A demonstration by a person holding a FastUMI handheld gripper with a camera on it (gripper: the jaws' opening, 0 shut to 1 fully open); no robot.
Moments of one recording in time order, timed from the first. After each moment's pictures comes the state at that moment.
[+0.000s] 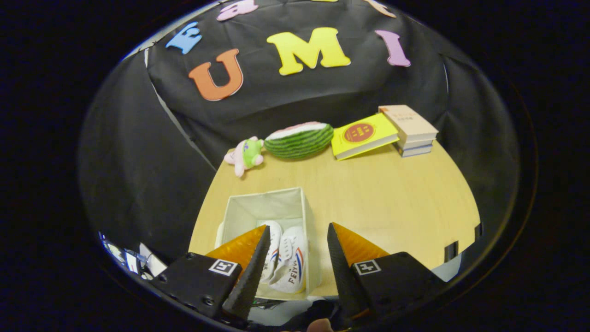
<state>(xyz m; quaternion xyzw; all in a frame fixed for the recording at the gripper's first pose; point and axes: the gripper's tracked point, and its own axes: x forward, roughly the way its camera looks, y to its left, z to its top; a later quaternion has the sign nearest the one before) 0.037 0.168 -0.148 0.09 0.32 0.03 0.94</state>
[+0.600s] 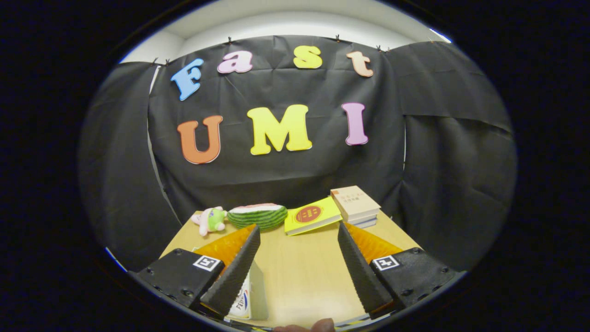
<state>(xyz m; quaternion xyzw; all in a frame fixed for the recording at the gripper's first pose) 0.008 0.073 -0.038 0.03 0.10 -0.06 0.99</state>
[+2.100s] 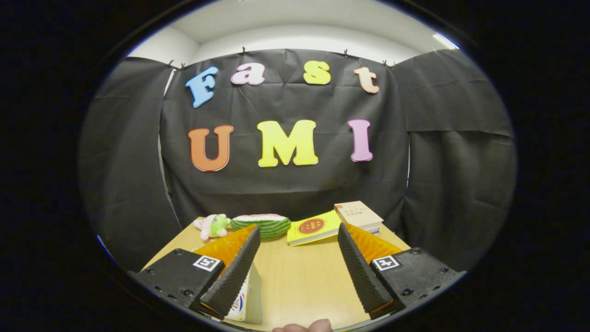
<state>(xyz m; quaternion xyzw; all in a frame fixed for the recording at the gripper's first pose) 0.003 0.090 -0.046 0.00 0.04 -0.04 1.00</state>
